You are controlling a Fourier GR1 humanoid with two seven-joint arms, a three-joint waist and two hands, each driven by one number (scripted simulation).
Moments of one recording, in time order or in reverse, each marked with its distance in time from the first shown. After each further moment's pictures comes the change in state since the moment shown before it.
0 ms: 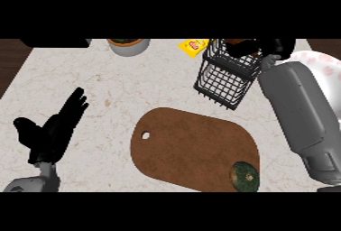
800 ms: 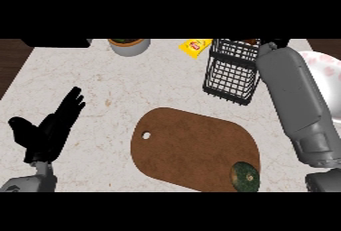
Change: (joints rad) left arm -0.006 0.008 0.027 0.010 -0.001 -0.026 -0.008; right arm -0.130 0.051 -0.192 0.212 -0.133 -0.152 -0.193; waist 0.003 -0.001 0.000
